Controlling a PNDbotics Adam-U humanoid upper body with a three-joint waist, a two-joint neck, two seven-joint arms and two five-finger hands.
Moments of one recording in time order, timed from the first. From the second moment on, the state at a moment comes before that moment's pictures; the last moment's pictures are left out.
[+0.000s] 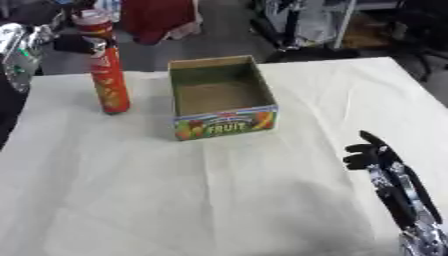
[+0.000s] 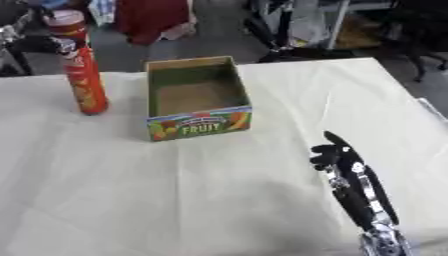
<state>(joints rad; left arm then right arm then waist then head) -1.05 0.64 -0.10 -0.74 -0.96 0.02 -0.27 -0.10 -0.14 0.10 -1.61 0.20 -0.29 0.07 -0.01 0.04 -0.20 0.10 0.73</state>
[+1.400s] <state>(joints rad) -1.03 0.60 -0.06 -0.75 -1.06 0.18 -0.16 -0.13 -0.13 0.11 -1.61 0.20 -0.29 0.09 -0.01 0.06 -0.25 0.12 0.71</state>
